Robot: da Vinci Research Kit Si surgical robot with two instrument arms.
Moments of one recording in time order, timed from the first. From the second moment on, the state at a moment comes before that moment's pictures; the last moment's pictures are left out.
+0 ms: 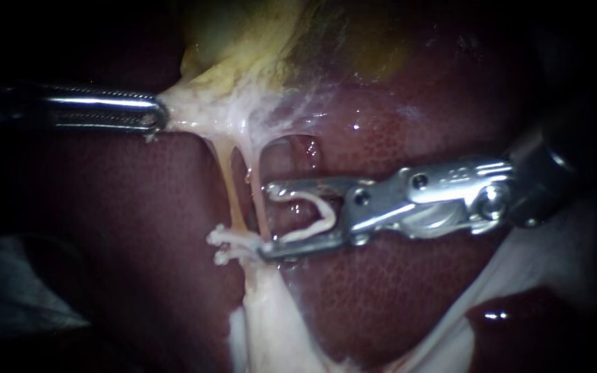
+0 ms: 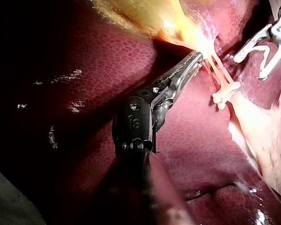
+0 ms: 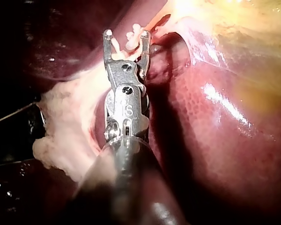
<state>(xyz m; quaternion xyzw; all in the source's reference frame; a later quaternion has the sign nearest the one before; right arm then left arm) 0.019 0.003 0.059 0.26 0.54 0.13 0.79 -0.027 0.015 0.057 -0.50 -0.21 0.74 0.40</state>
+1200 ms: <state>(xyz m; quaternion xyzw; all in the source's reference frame) 0.023 0.006 0.067 0.36 0.60 0.15 0.70 -0.028 0.014 0.056 -0.50 -0.22 0.74 0.40</state>
